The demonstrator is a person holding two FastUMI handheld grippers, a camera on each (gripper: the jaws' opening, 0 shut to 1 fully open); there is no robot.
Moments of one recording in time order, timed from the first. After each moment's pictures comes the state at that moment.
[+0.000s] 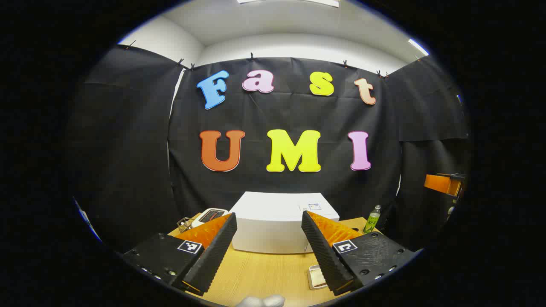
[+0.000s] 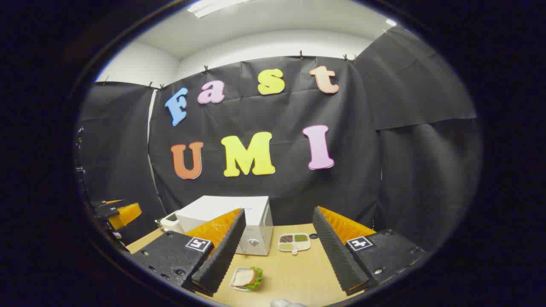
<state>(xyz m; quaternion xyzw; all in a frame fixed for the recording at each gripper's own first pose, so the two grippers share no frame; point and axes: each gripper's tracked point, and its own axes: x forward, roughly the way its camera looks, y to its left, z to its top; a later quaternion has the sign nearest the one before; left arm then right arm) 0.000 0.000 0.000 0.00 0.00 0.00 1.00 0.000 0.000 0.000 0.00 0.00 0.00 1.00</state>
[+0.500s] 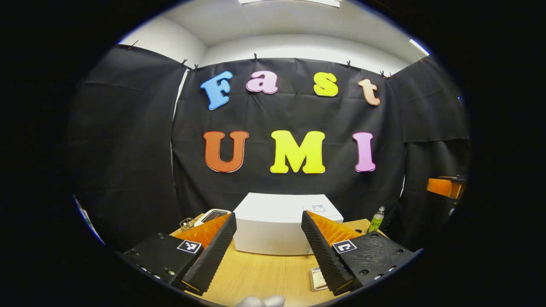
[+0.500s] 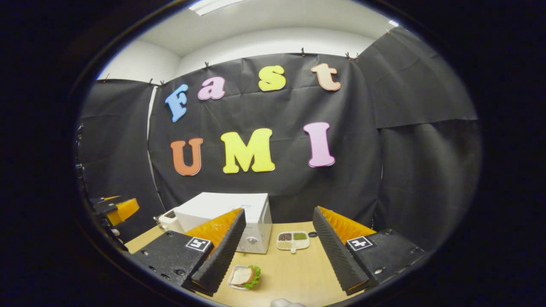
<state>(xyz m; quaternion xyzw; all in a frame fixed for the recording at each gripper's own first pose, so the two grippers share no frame) 0.008 0.002 0.002 0.00 -0.01 0.01 1.00 0.005 -0.002 -0.001 -0.01 0.00 0.00 1.00</state>
